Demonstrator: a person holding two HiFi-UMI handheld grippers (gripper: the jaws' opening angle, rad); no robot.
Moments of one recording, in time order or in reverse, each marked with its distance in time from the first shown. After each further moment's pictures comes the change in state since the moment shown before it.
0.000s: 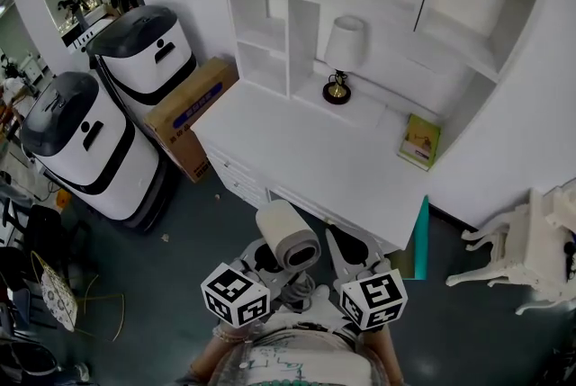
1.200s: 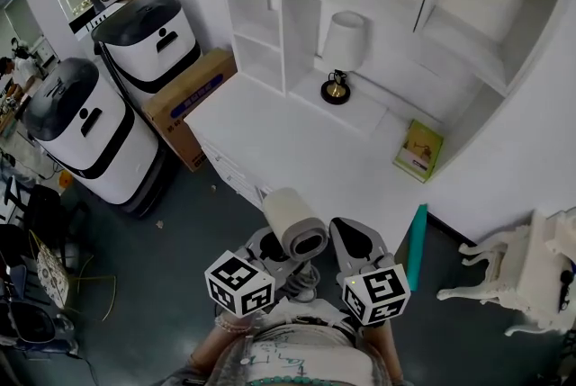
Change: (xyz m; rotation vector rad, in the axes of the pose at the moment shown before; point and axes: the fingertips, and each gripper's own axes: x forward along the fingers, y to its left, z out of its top) left arm 0.101 -0.007 0.008 -0.019 -0.016 0.050; right arm 0.002 -0.096 0.000 -0.008 0.015 0.054
